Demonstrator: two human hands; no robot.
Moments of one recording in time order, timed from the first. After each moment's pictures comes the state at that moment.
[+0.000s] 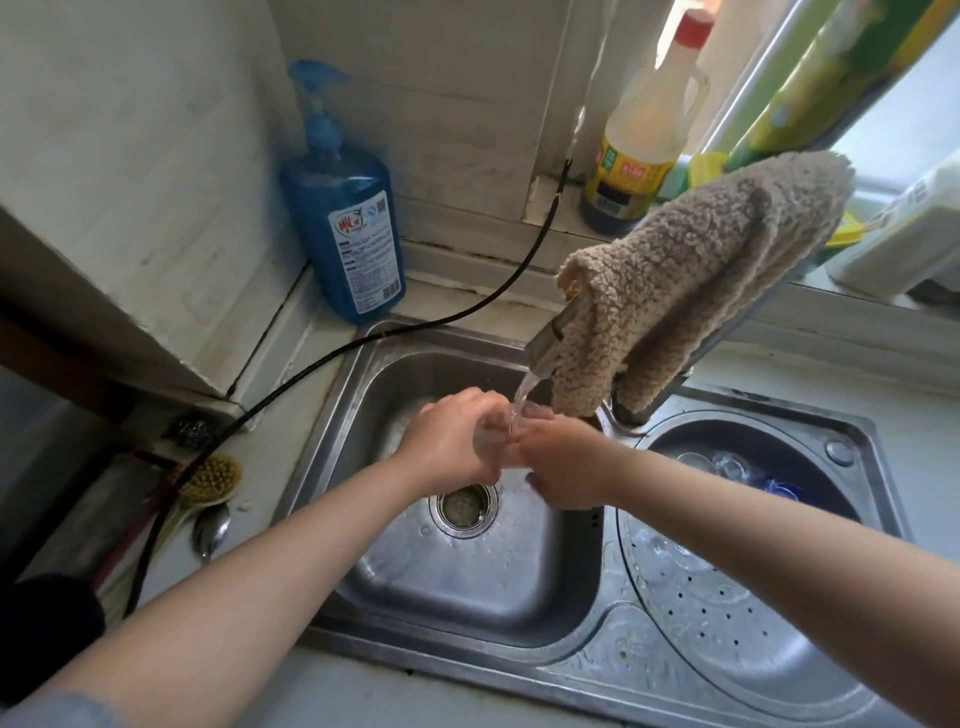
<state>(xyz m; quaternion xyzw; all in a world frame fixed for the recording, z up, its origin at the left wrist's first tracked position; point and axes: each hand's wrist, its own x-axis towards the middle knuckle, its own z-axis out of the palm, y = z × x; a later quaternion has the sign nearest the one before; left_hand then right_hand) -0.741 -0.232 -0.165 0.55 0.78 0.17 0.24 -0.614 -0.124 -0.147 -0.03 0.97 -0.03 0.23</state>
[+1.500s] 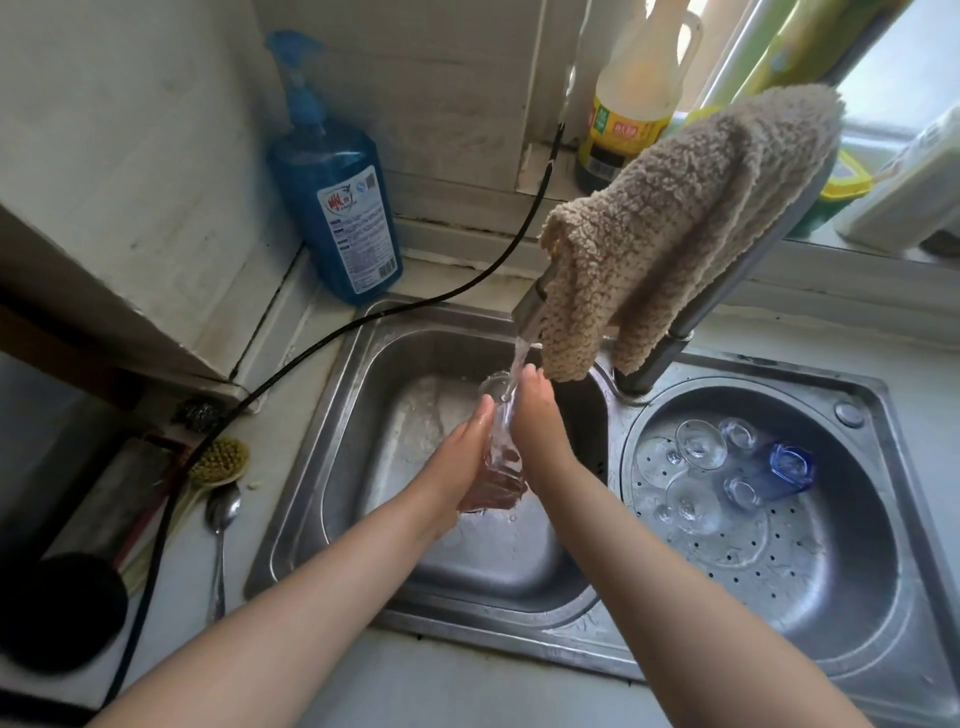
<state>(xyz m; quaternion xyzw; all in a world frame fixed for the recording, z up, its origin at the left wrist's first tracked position) -0.691 -0.258 -0.166 0.08 0.63 0.47 0.61 -0.635 -0.174 -0.167 0.51 0.61 -0.58 -0.17</state>
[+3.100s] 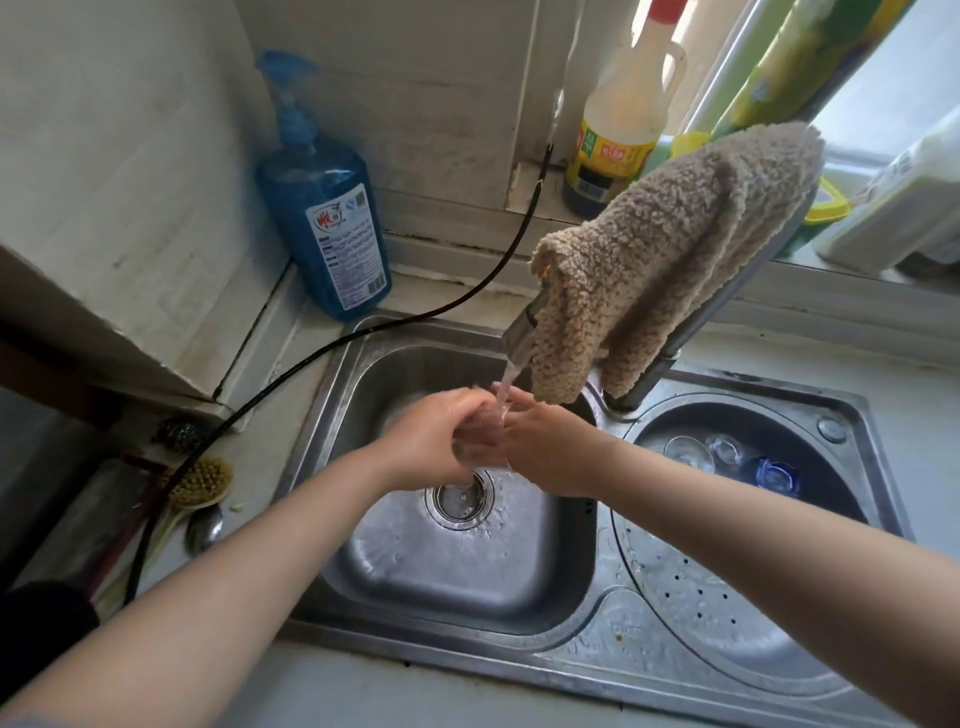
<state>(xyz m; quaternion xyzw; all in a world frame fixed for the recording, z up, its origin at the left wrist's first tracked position) -0.749 -0.241 -0.157 0.57 0.73 0.23 0.31 -0.613 -0.122 -0.156 -0.10 0.96 0.15 0.20</state>
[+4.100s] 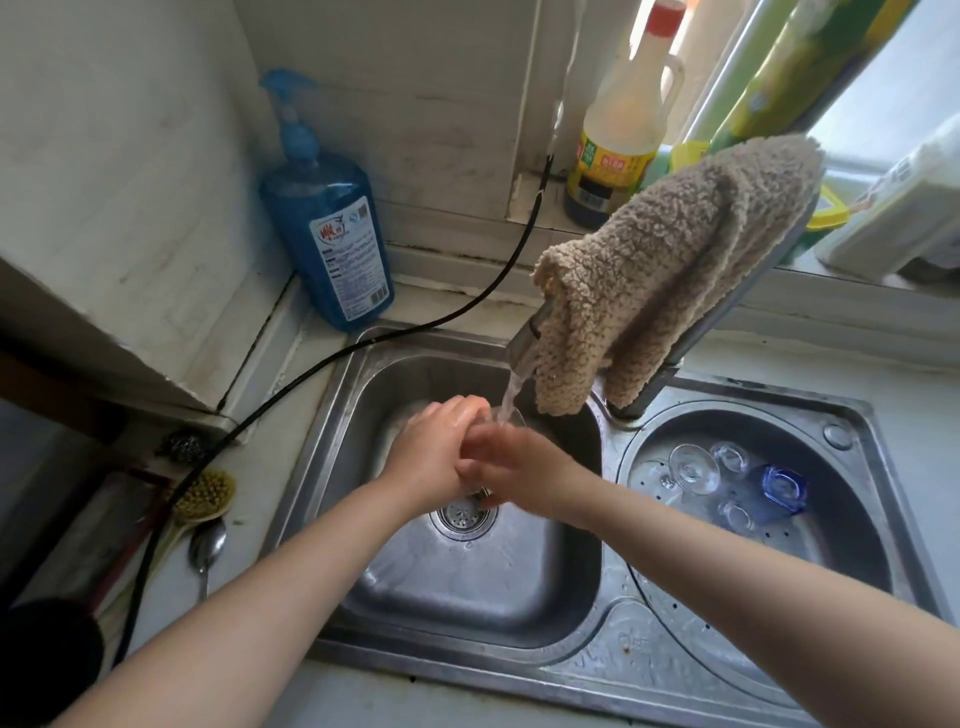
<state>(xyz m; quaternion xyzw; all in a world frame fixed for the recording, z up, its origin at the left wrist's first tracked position) -0.740 -0.243 -0.179 0.54 0.78 0.23 0.23 -0.617 -0.162 -0.139 0.28 0.76 -0.58 0.05</state>
